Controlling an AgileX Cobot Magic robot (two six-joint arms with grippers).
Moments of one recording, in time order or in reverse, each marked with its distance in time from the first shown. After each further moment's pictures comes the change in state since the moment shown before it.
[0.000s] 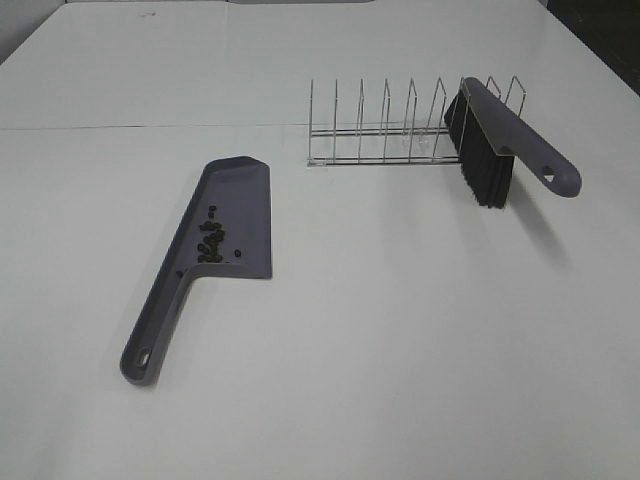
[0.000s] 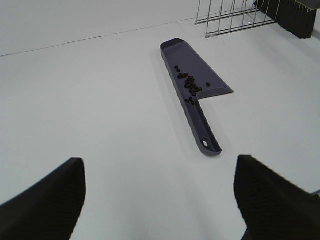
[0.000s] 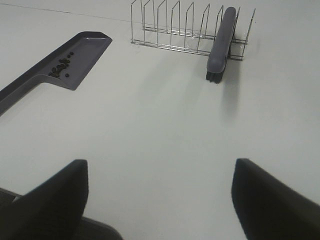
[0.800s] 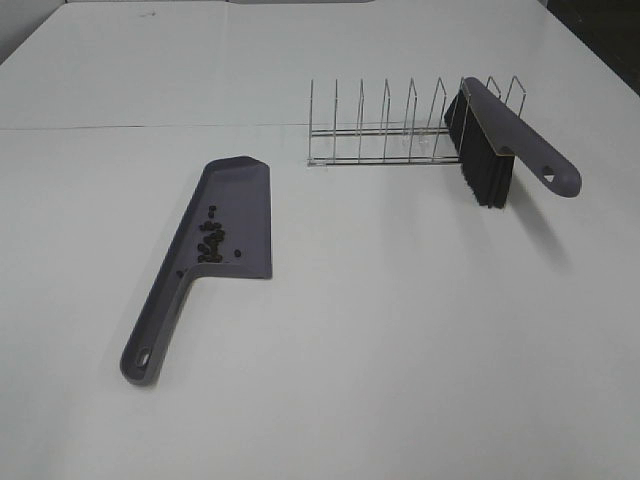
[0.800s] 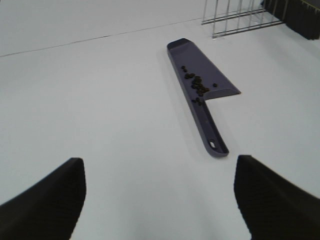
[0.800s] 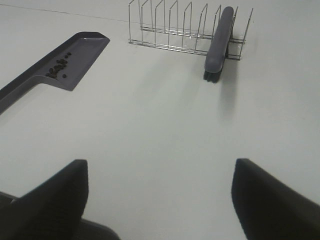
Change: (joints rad) left arm 0.055 0.000 0.000 0.000 -0.002 0.008; right arm -0.019 0.000 0.000 0.000 0.000 0.000
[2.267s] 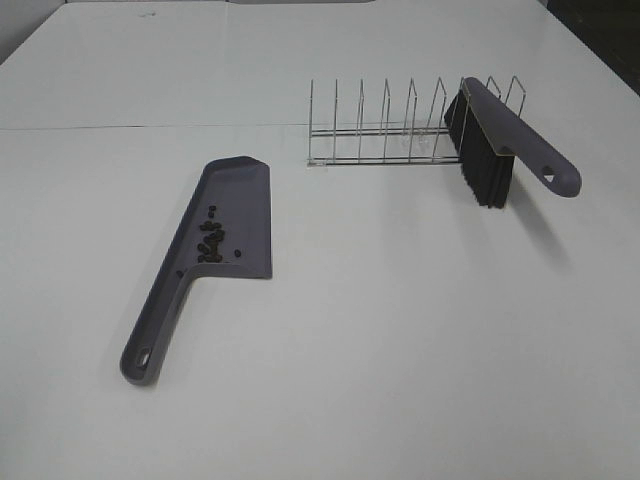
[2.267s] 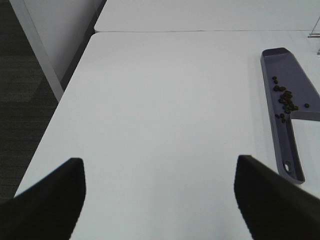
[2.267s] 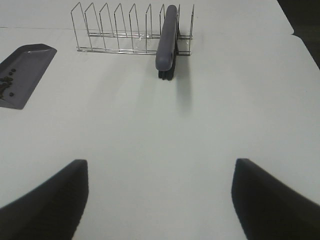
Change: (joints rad) left arm 0.352 0.000 0.000 0.001 0.000 0.007; right arm -0.200 -0.002 0.000 0.000 0.000 0.002
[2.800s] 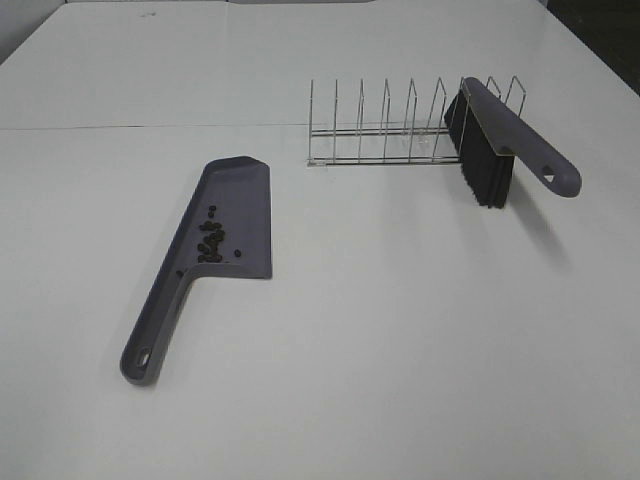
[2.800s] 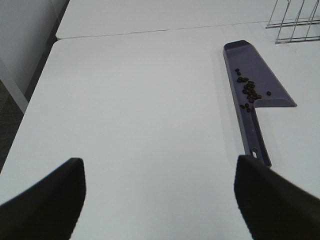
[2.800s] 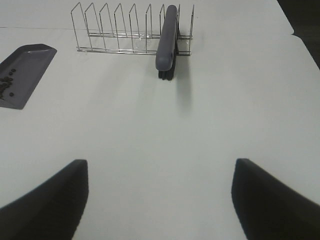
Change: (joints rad) left arm 0.000 0.000 0.000 -0.132 0.000 0.134; right arm 0.000 0.000 0.000 0.000 0.000 0.000
